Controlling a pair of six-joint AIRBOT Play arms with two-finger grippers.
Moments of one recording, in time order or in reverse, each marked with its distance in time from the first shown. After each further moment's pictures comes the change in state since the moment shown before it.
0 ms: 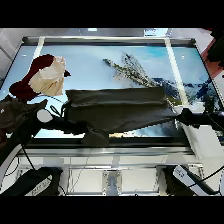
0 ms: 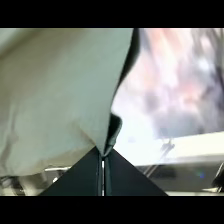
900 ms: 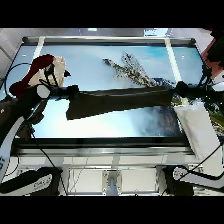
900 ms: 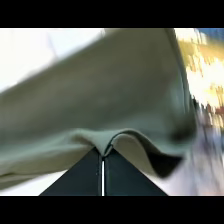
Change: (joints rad) left arm 0.095 -0.293 0.365 0.296 0.426 -0.166; right arm 0.274 -0.300 0.374 0.031 -0.321 0.082
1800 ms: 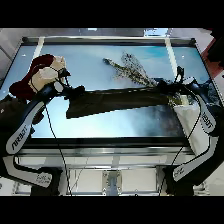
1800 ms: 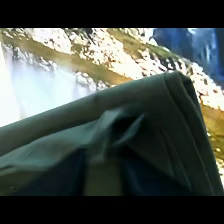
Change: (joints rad) left arm 0.005 -0.327 0.140 -0.048 0.056 0.053; right arm 0.134 -0.453 0.253 0.002 -0.154 0.025
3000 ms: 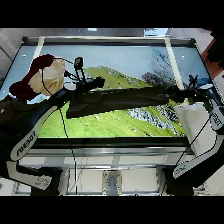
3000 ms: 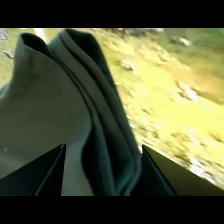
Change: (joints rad) left arm -0.214 0.006 0.000 -0.867 0.365 0.942; right arm -0.208 -0.064 0.003 0.140 0.273 -0.126
